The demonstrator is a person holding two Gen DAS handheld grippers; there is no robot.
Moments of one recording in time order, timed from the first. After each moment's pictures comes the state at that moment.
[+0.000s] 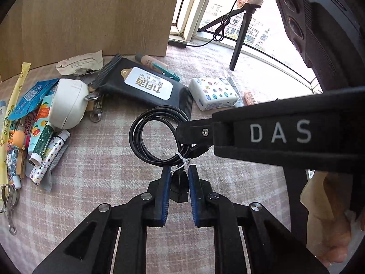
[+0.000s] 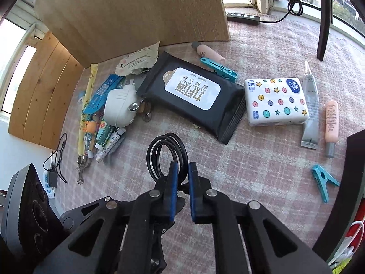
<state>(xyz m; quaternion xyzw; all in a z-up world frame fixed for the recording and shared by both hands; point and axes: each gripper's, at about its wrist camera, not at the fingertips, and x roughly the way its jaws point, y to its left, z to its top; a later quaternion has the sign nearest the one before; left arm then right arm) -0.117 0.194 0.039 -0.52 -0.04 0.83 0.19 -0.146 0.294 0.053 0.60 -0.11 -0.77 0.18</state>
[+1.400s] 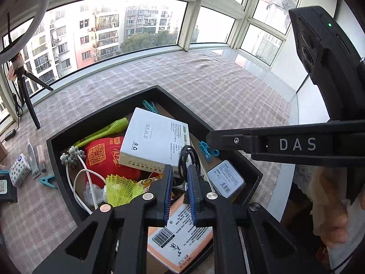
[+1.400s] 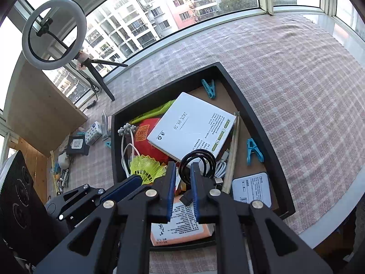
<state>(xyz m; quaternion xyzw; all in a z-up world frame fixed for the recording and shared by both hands) 0.047 0.506 0.141 -0.43 0.12 0.77 0.45 0.107 0.648 0.150 0.49 -0.26 -0.83 -0.10</state>
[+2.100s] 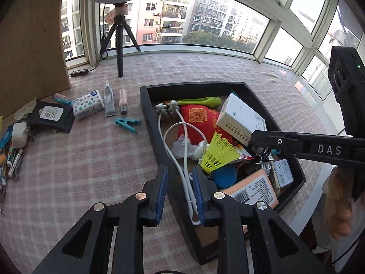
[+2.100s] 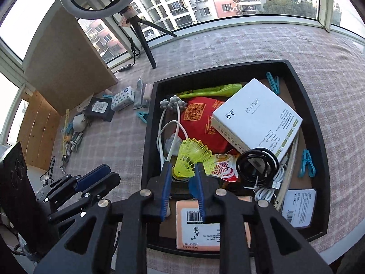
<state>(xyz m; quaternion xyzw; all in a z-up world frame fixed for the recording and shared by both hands) 0.020 0.361 0.116 -0.48 0.04 0.84 0.27 0.053 0.550 0.131 0.52 -0.18 -0.83 0.03</state>
